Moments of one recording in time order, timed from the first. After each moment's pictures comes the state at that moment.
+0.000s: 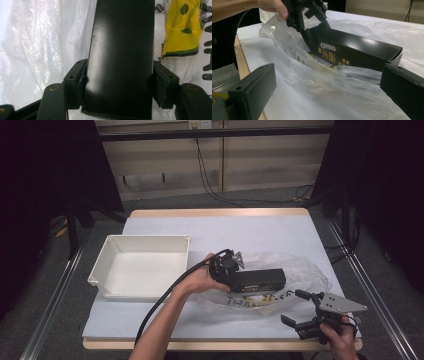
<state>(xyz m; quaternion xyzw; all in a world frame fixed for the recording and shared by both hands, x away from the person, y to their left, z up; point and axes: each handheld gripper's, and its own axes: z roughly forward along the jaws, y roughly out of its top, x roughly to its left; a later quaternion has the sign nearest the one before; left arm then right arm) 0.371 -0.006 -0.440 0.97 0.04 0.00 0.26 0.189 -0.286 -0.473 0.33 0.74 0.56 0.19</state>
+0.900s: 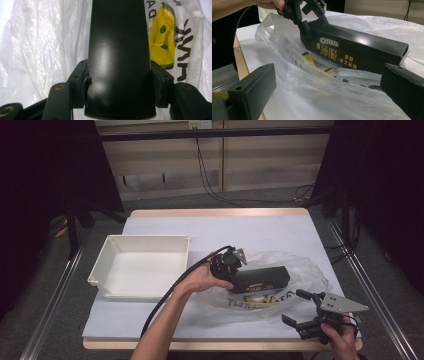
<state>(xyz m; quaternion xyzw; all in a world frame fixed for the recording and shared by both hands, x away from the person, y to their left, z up) 0.368 -0.011 -0.422 0.96 0.04 -0.02 0.28 0.189 -0.288 -0.472 0.33 0.73 0.56 0.19</state>
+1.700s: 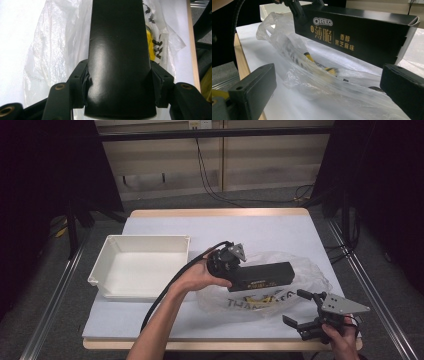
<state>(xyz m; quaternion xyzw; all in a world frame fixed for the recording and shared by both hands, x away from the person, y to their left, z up) 0.354 0.000 -0.388 0.95 0.03 -0.01 0.32 0.187 -0.290 -0.471 0.32 0.74 0.56 0.19</state>
